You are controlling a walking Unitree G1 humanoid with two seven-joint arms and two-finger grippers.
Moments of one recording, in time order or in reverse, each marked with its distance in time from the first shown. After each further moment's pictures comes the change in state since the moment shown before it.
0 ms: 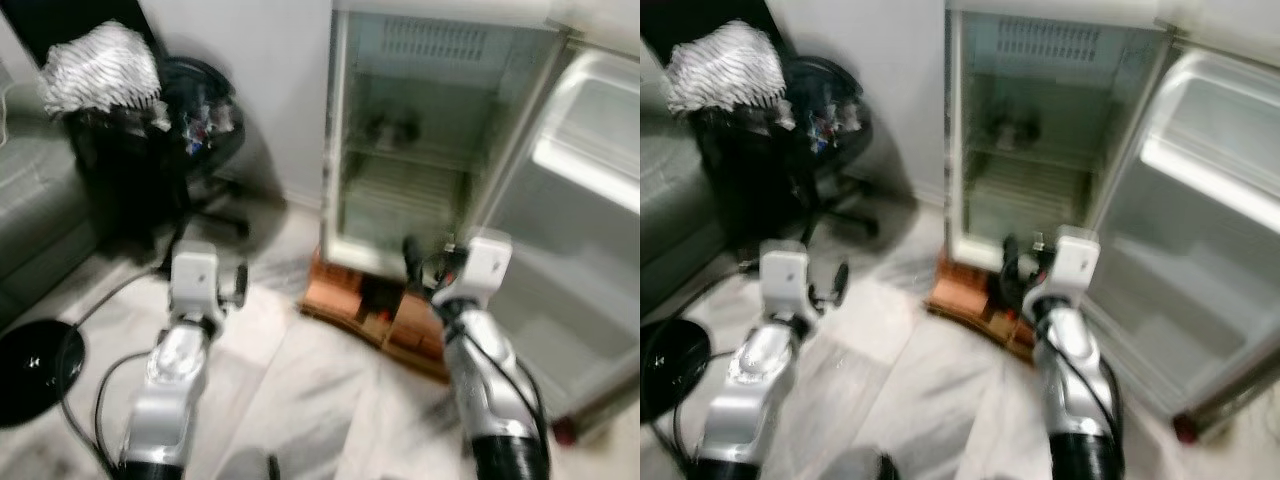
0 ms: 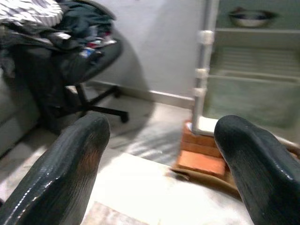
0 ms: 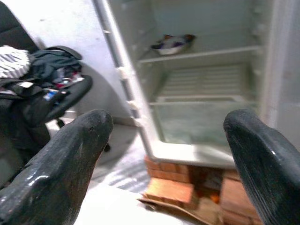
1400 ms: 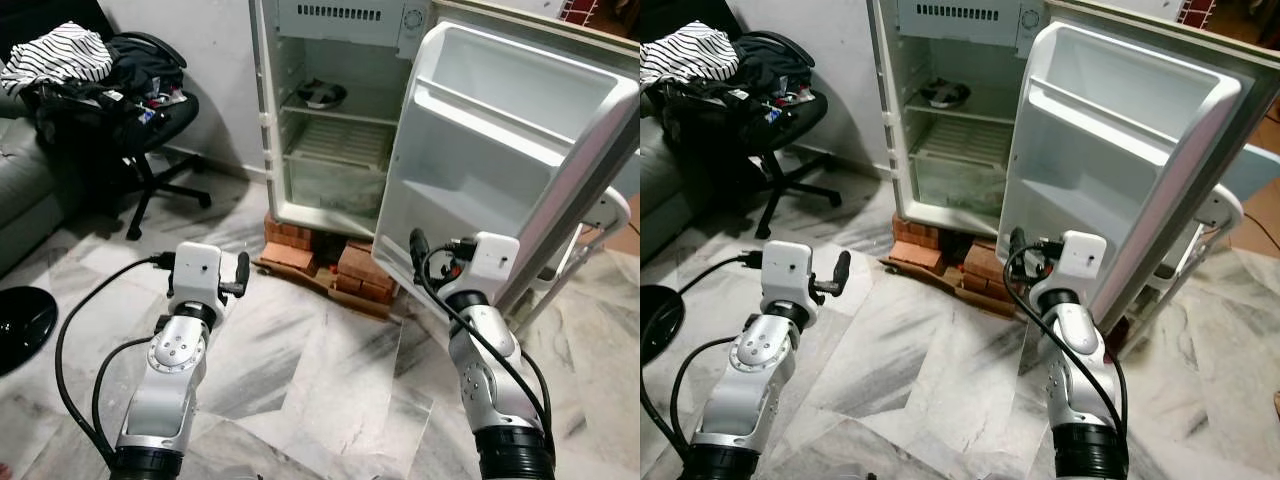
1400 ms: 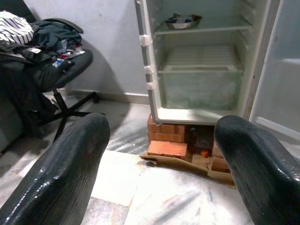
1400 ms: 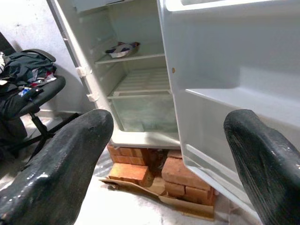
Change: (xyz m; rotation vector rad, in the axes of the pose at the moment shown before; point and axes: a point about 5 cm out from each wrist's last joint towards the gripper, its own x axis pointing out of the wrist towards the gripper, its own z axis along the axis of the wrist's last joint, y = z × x) left arm 0.006 0.011 0.019 0.080 -0.084 0.019; right arm 0.007 0.005 0.015 -0.035 -0.057 0.018
